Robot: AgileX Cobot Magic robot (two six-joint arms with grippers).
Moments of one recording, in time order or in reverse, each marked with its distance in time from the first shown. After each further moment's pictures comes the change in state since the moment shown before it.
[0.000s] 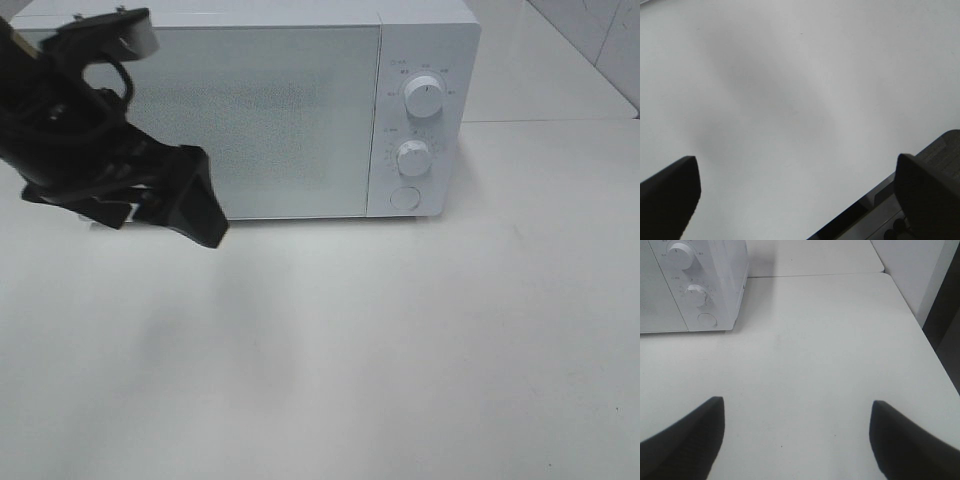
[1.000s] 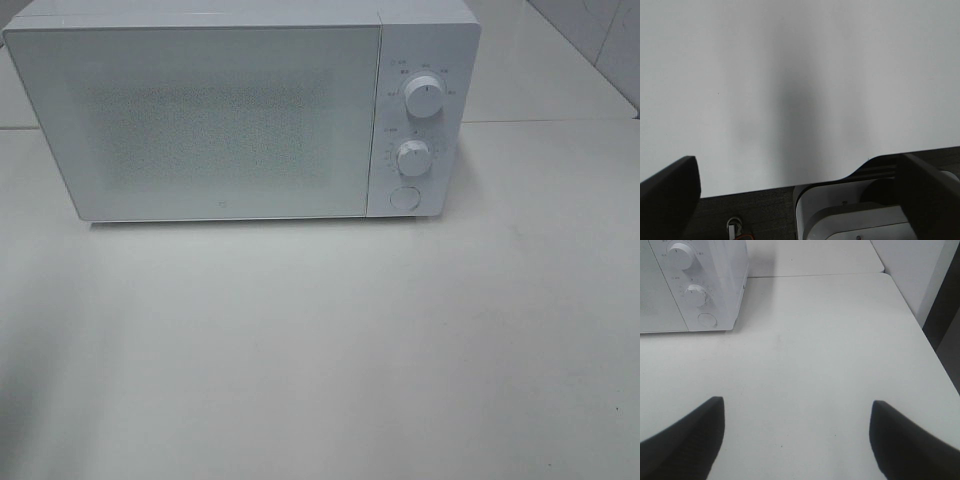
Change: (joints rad) left arm 0.473 -0.622 0.402 0.217 0.230 -0.075; right arm 0.000 0.000 0.000 0.000 0.000 0.000
